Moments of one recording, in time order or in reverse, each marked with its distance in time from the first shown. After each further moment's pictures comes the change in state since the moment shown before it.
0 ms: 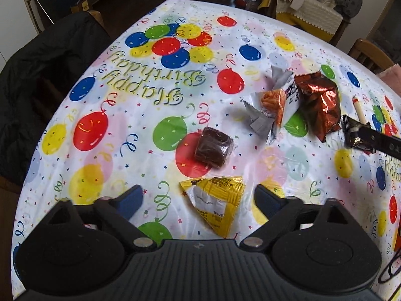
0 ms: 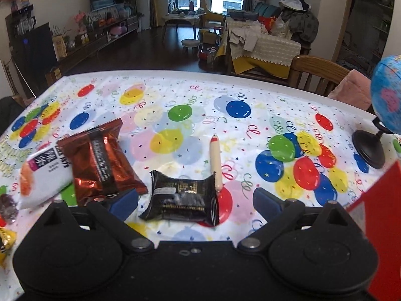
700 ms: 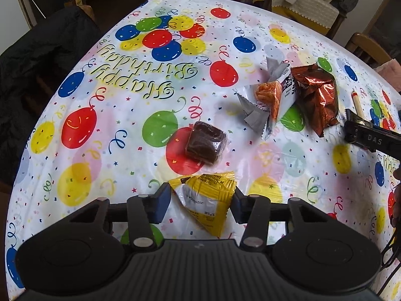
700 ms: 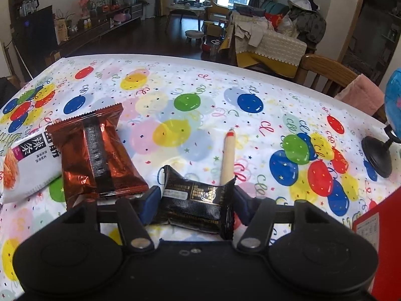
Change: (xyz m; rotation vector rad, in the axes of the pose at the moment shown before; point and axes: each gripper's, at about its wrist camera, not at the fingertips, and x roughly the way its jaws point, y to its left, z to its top) left arm 0.007 -0.002 0.001 0.007 0.029 -0.027; right arm 0.021 0.014 0.001 -0.052 0.038 -0.026
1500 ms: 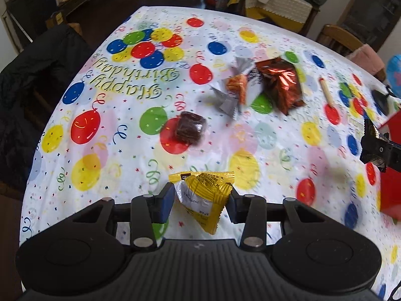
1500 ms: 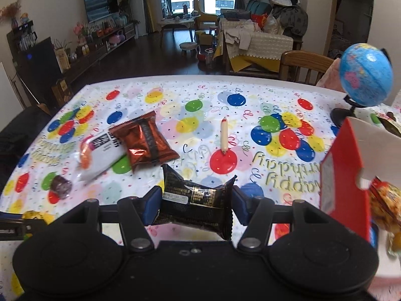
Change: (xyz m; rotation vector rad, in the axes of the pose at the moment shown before) left arm -0.050 -0.001 -0.029 0.114 -0.037 -0.072; right arm -0.134 0.001 -0.044 0.142 -0.051 0.057
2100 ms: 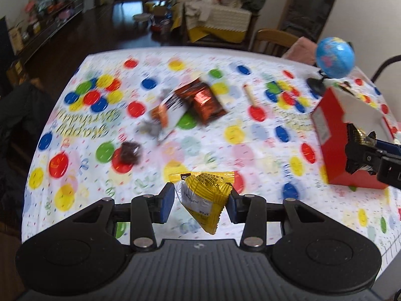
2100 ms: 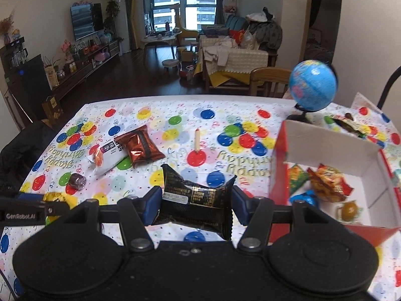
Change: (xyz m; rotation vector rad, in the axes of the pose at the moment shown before) left arm -0.079 -0.059 -0.019 0.221 -0.131 -0.143; right arm -0.118 -0.010 -0.024 0.038 -0.079 -0.087
